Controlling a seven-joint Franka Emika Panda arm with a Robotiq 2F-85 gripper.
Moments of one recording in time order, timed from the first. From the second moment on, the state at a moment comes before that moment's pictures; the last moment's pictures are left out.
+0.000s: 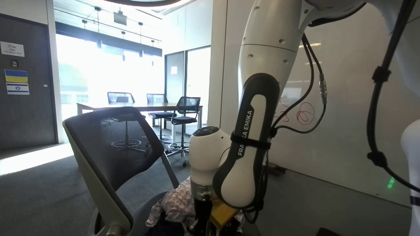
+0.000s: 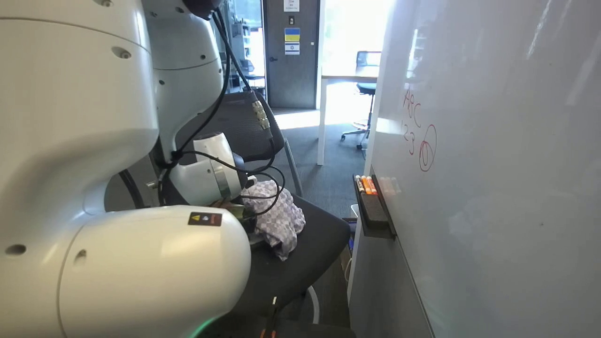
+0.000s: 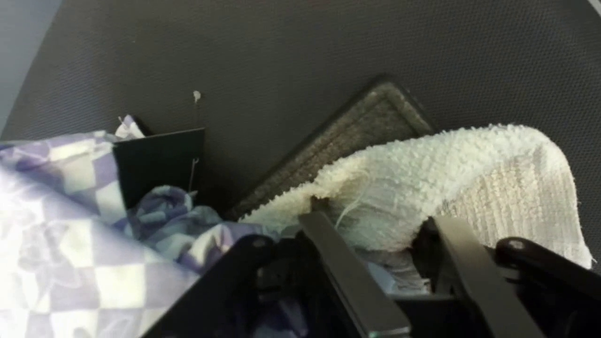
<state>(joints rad) 0.36 0.38 -0.19 -2.57 -0.45 2.96 0.54</state>
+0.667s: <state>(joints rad) 0.65 0.33 -0.48 -2.55 -0.75 3.07 0.75</state>
